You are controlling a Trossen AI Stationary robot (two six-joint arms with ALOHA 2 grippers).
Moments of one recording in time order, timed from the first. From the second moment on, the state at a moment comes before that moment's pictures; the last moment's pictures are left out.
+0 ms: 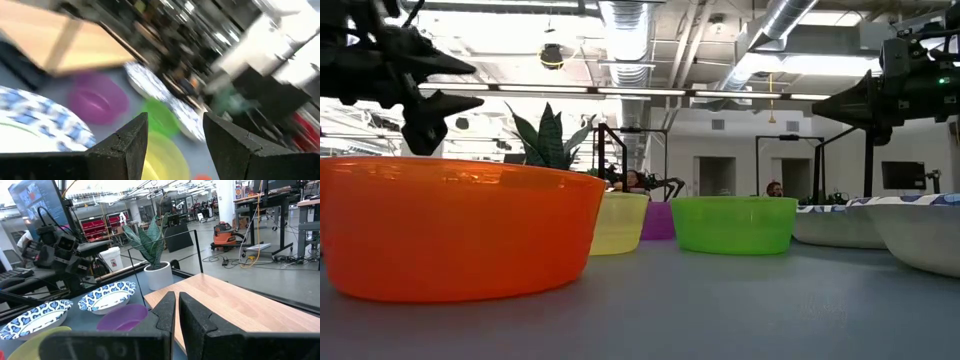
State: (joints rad) left arm -0.11 0.01 0.02 0.05 -0.25 -0.71; right arm 0.03 0.04 0.01 0.06 0.57 0.20
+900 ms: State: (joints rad) left arm -0.11 0.01 0.06 0.41 -0.49 -0.90; right arm 0.03 0.04 0.01 0.14 0.57 0.73
